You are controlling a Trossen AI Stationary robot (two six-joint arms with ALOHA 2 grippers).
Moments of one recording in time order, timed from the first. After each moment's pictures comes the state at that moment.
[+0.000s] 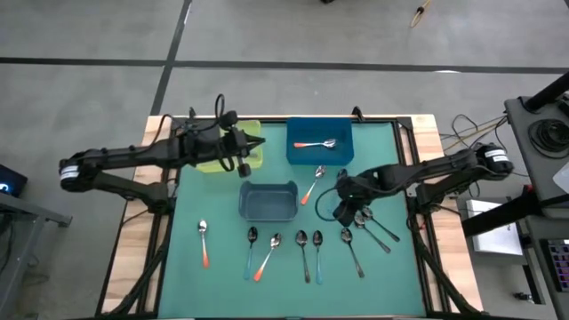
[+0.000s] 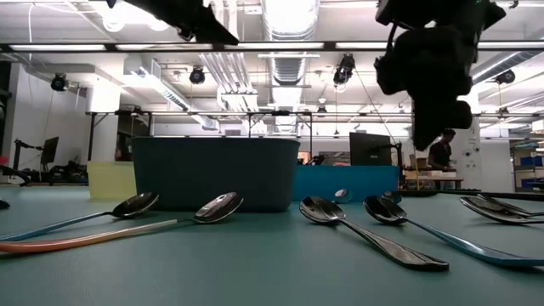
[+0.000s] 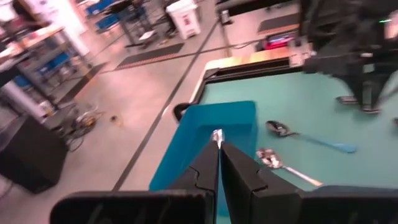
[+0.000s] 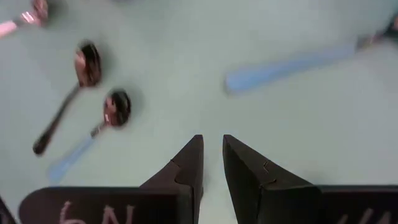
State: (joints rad) left arm 0.23 1.11 0.92 -0.09 -0.19 0.31; right arm 0.07 1.33 0.84 -0.66 -0.10 0.80
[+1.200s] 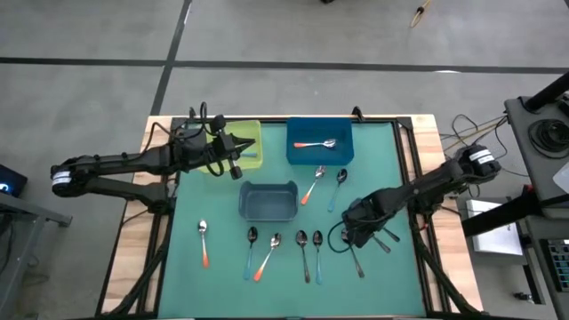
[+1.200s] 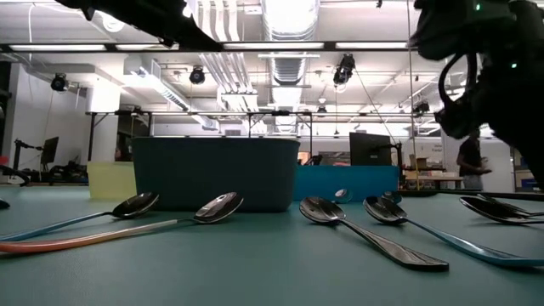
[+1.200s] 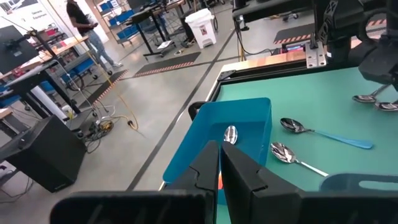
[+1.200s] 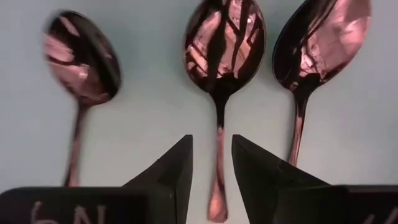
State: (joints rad) left arm 0.23 0.98 0.74 0.03 -0.23 0.32; right arm 0.30 1.48 0.78 -0.86 -0.20 1.15
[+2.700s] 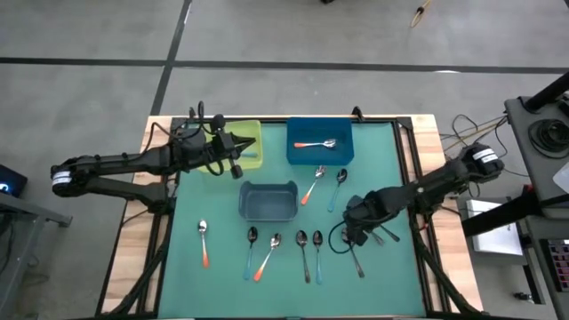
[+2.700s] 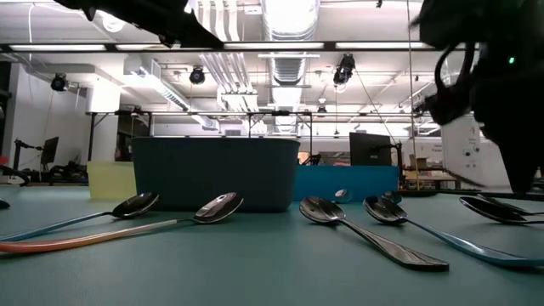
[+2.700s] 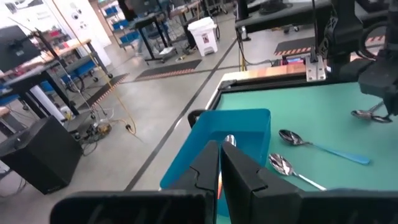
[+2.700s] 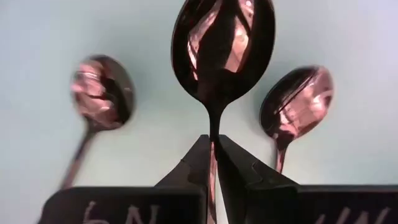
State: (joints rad) left arm 0.23 0.98 0.74 0.07 -0.23 0.29; right arm 0.30 1.43 0.79 -0.85 -0.03 1.03
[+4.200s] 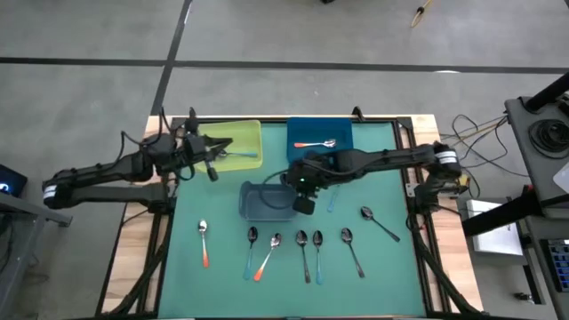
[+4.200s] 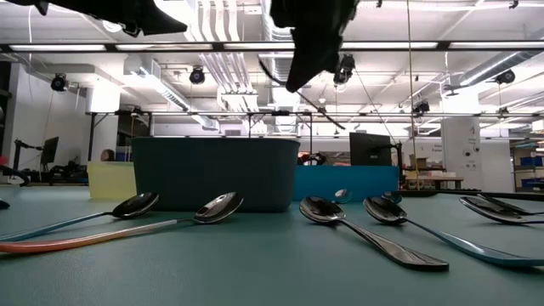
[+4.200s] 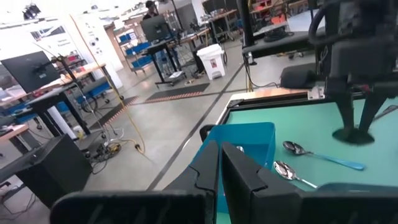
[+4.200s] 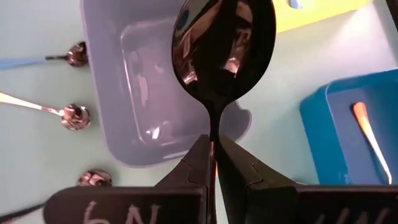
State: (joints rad) left arm 0.23 0.65 0.62 -0.03 -0.23 0.31; right arm 0.01 1.79 1.61 -0.86 0.12 0.19
